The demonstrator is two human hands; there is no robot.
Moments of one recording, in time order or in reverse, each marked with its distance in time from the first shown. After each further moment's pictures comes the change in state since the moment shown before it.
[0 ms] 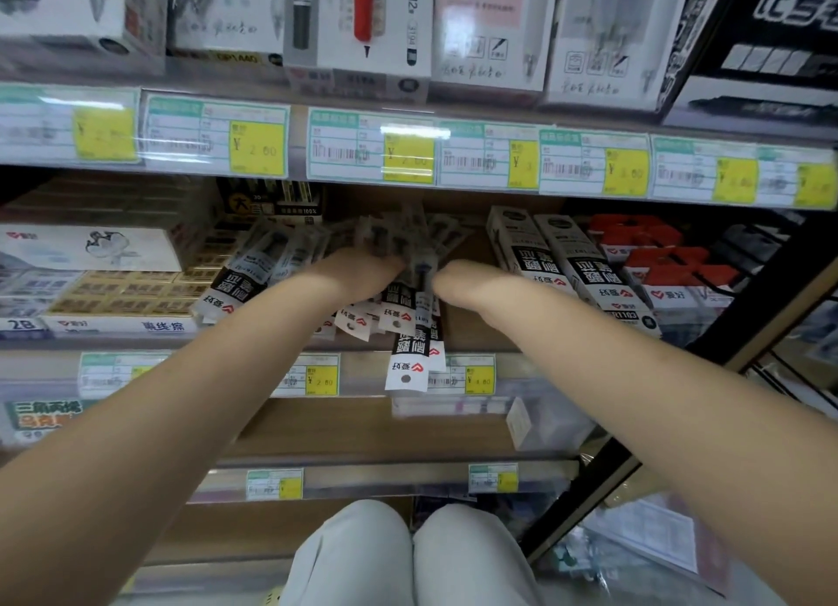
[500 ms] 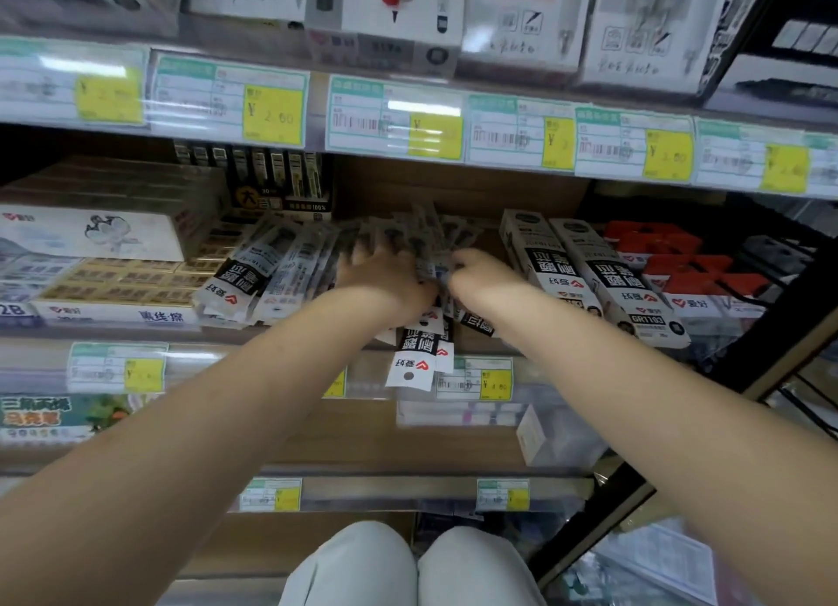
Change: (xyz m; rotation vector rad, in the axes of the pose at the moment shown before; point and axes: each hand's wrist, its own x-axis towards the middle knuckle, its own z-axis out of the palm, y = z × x) left_hand 0.008 0.003 0.029 0.361 0.123 0.059; right_hand 0.012 0.012 0.015 0.192 0.176 -0.044
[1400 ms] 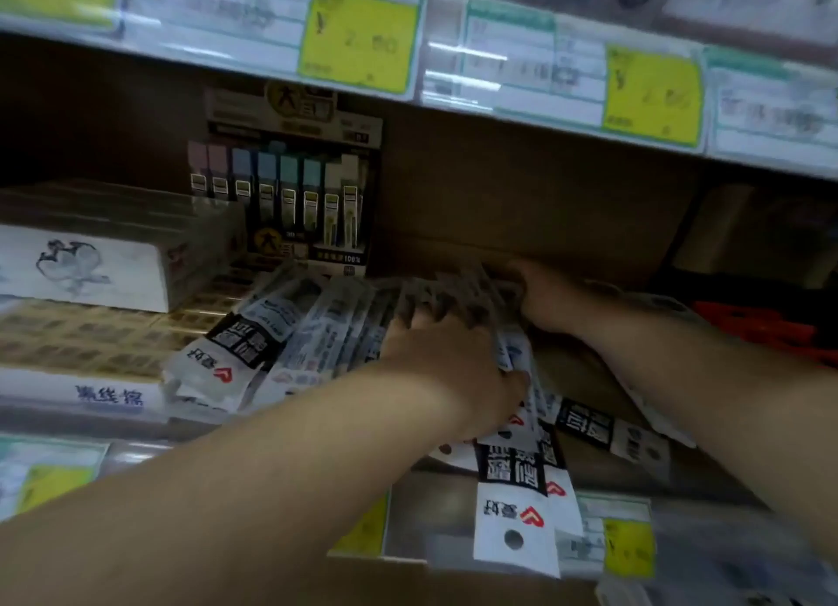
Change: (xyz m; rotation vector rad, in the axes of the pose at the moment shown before) left_hand 0.008 -0.010 0.004 0.079 -0.001 0.227; right_hand 0.157 0.026 -0.007 -0.451 0.154 -0.259
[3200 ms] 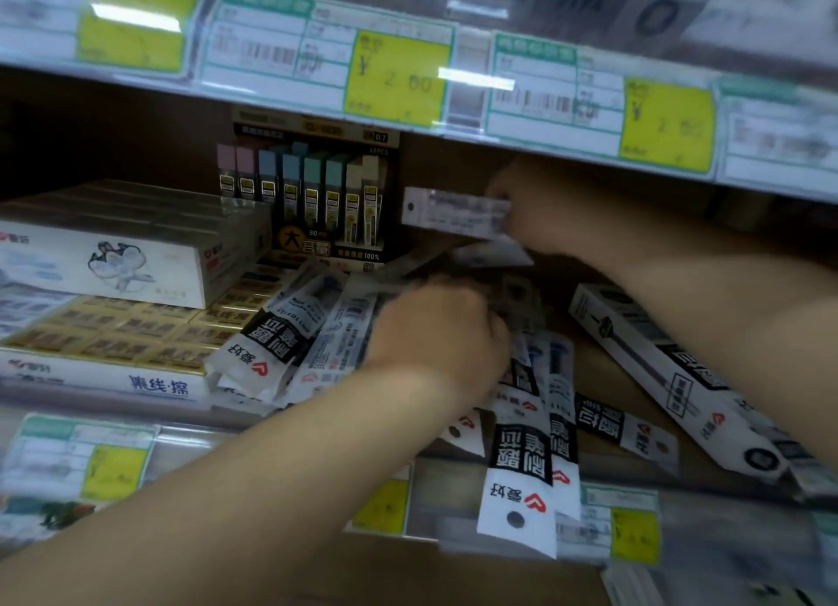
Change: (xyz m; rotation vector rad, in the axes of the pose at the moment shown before) left_hand -0.012 -0.012 -0.009 -0.263 0.391 -0.042; right_hand -0.037 -0.092 -0.069 -0.312 0.215 -0.273
